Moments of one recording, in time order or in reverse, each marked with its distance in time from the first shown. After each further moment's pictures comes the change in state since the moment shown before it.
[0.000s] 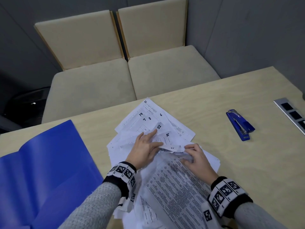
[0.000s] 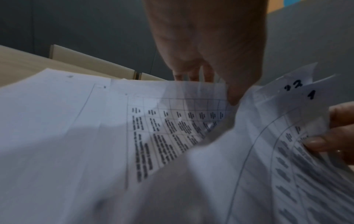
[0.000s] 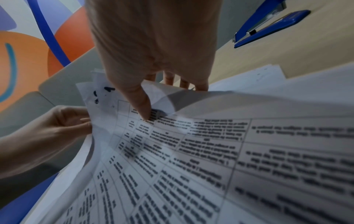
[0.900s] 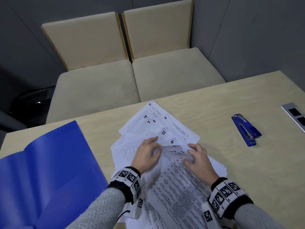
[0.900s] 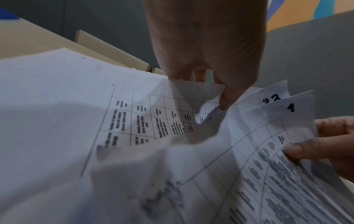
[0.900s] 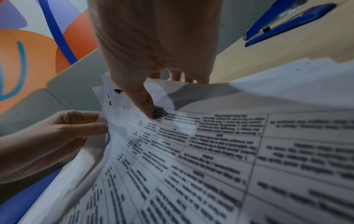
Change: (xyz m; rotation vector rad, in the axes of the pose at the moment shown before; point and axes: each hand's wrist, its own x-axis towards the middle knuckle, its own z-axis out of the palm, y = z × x) left_hand -0.002 0.006 0.002 -0.266 0.047 -0.212; right_hand 0.012 -0.015 0.001 -0.076 0.001 0.006
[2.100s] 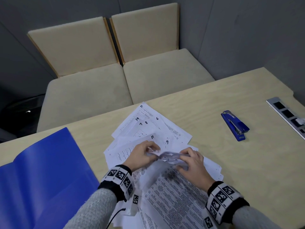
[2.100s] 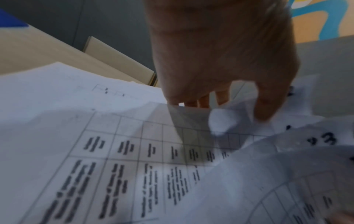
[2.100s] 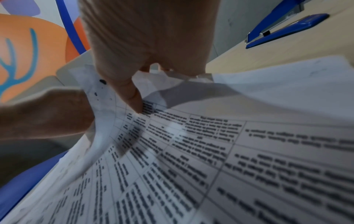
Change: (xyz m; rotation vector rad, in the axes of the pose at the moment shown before) left_hand 0.012 -0.004 -0.006 -0.298 -0.199 -0.054; right_hand -0.019 0.013 0.009 -0.082 0.061 -0.145
